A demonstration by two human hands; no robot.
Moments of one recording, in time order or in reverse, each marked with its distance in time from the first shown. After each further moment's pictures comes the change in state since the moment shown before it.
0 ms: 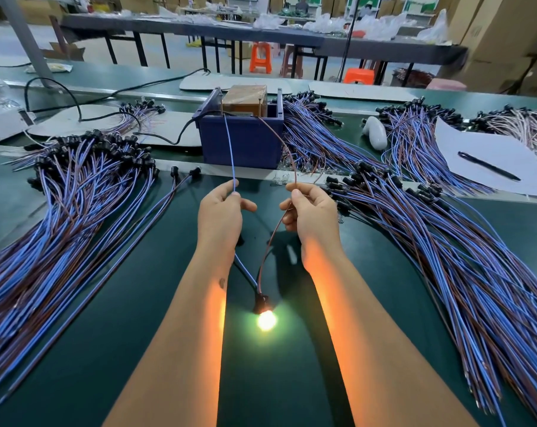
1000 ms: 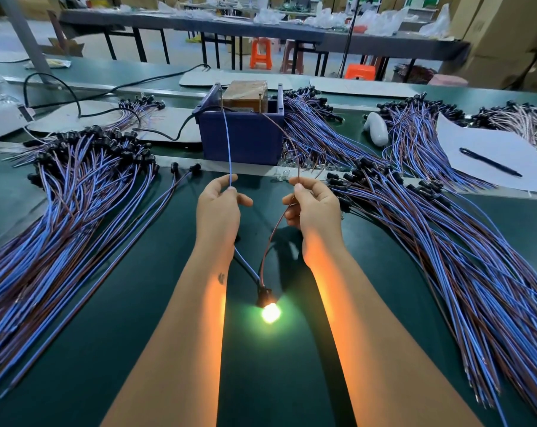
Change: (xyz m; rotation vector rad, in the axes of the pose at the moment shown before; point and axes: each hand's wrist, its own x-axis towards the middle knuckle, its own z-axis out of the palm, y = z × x) left_hand -0.008 0.008 -0.003 -0.014 0.022 0.007; right_hand -0.002 -0.002 -0.001 0.039 0.018 0.013
